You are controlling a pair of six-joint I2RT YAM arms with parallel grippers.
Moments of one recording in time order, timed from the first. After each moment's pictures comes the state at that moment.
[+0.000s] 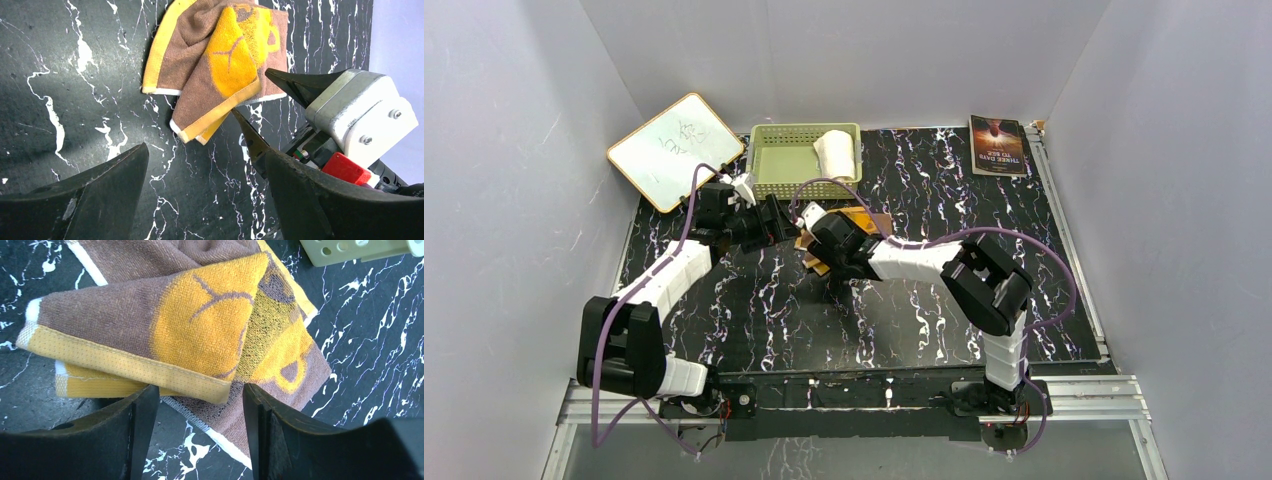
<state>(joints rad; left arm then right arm) -0.19 1.37 0.84 -0.20 0.44 -0.50 0.89 1.92 1.23 -0.11 0.41 -0.21</state>
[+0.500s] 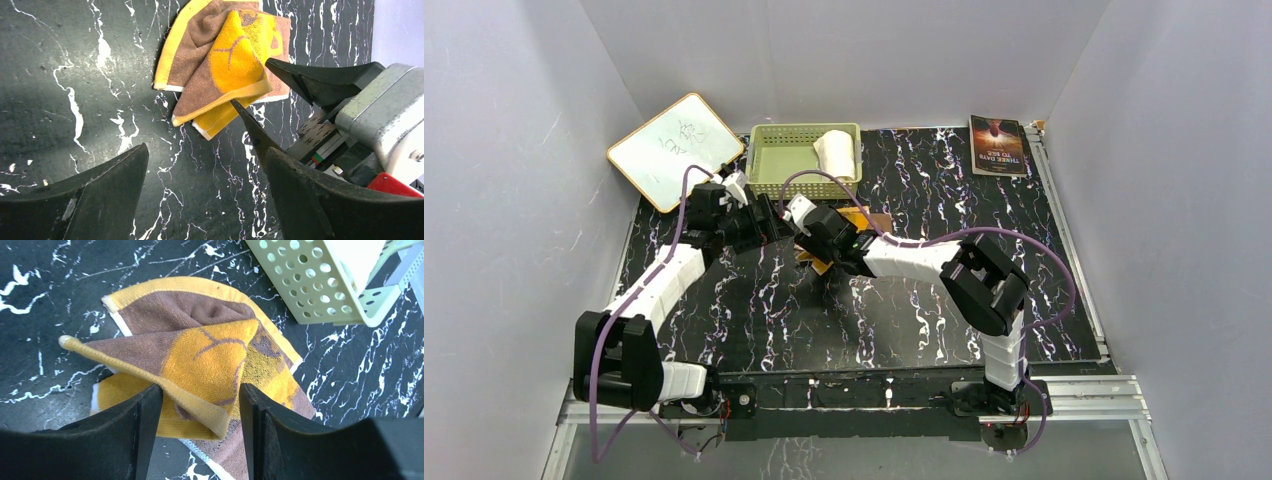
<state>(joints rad) -0.17 1.31 0.84 -0.26 0.43 -0.48 0.90 1.94 1.30 -0.04 0.38 -0.27</state>
